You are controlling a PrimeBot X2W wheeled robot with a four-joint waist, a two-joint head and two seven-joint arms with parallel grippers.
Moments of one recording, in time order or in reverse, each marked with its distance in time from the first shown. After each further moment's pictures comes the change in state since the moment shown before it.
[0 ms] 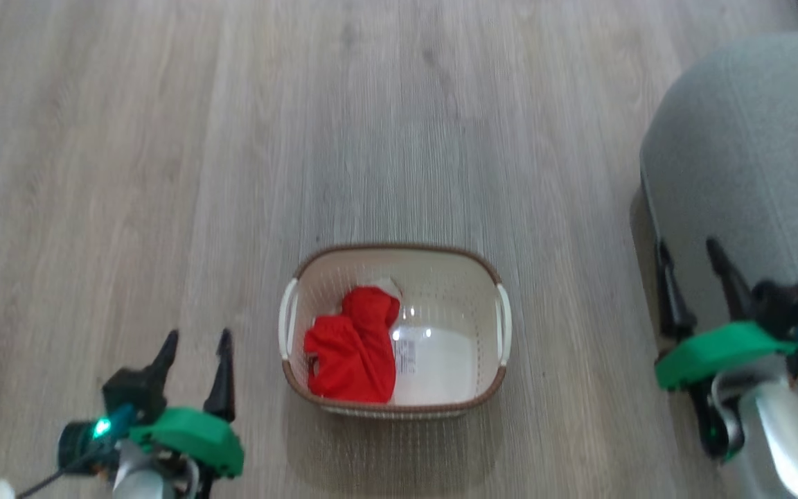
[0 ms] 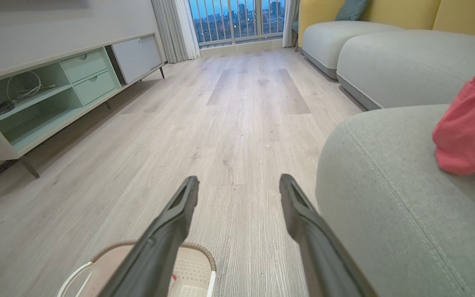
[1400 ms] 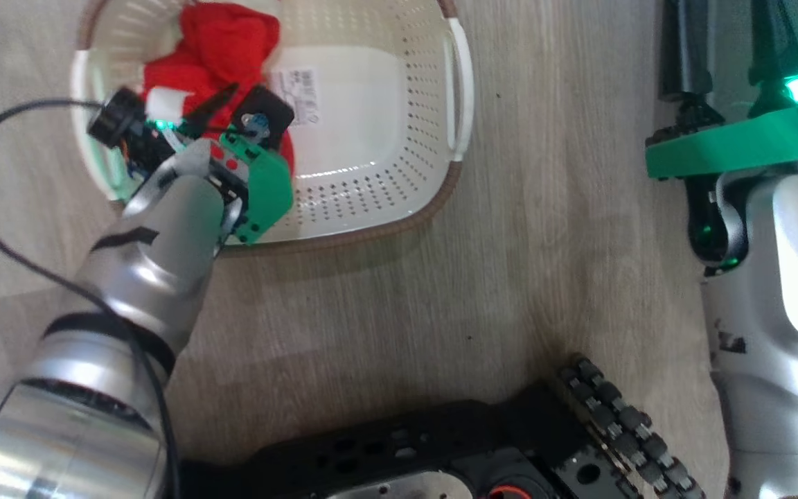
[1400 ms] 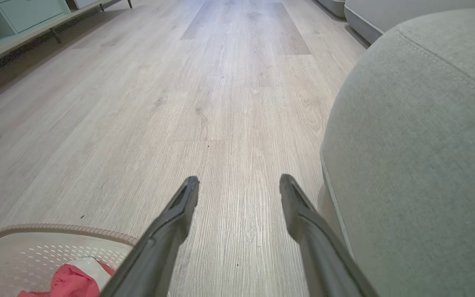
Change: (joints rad) left arm -0.986 -0.009 -0.507 0.847 0.230 0.003 0.059; right arm -0.433 0.055 0.040 -0.178 -0.055 0.000 0.000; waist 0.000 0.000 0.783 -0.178
